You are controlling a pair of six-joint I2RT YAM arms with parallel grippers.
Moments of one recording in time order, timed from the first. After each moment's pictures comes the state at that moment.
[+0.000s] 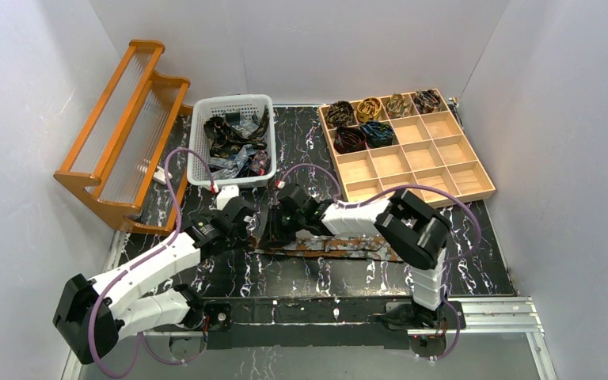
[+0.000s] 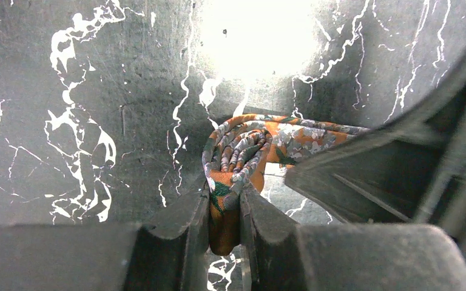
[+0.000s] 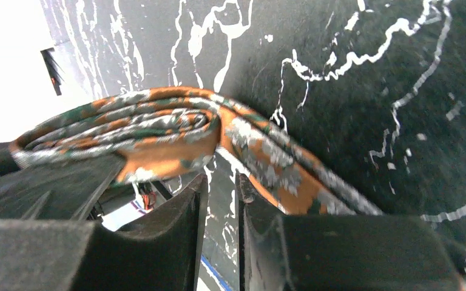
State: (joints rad) left arm -0.73 1.03 0.68 -0.72 -0.39 -0.76; right arm 1.01 1.94 1.11 0.05 -0.36 0.99
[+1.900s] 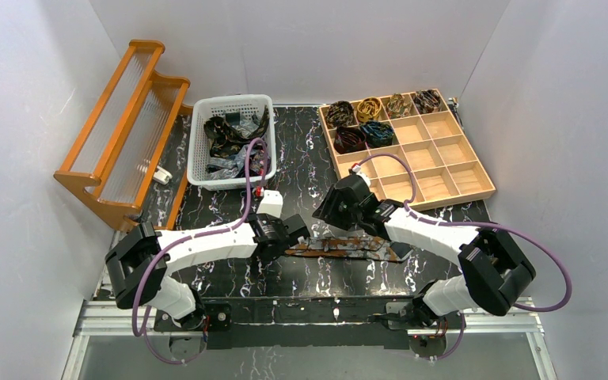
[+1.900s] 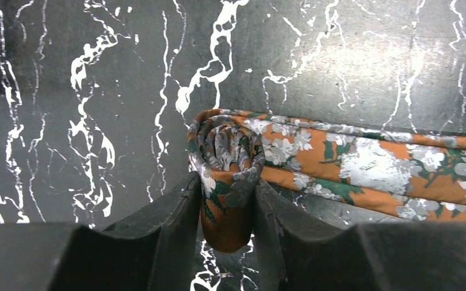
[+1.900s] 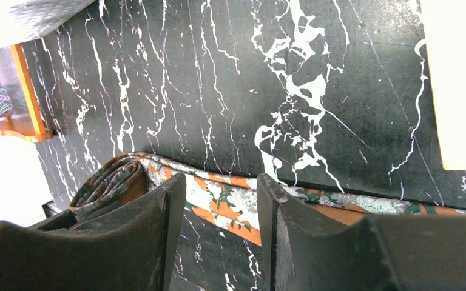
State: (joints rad) left arm -1.09 1.47 0.93 -0.91 -0.77 -0.98; right arm 0.78 1.38 0.75 -0.14 0.04 1.03
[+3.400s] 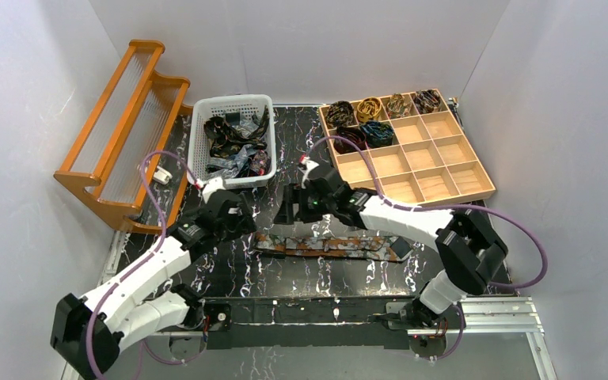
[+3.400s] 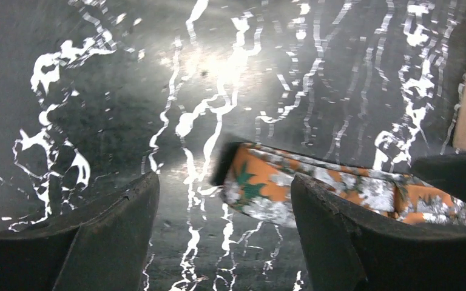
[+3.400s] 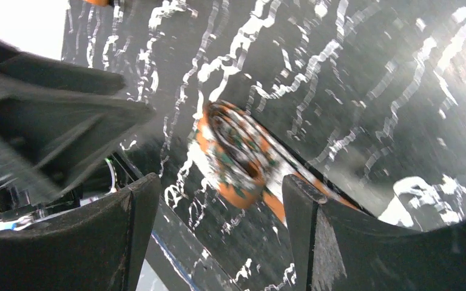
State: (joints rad) left arm -0.68 0.97 0.70 -0.63 -0.36 -0.80; right arm 0.87 1.54 0.94 -0.07 -0.26 0.73
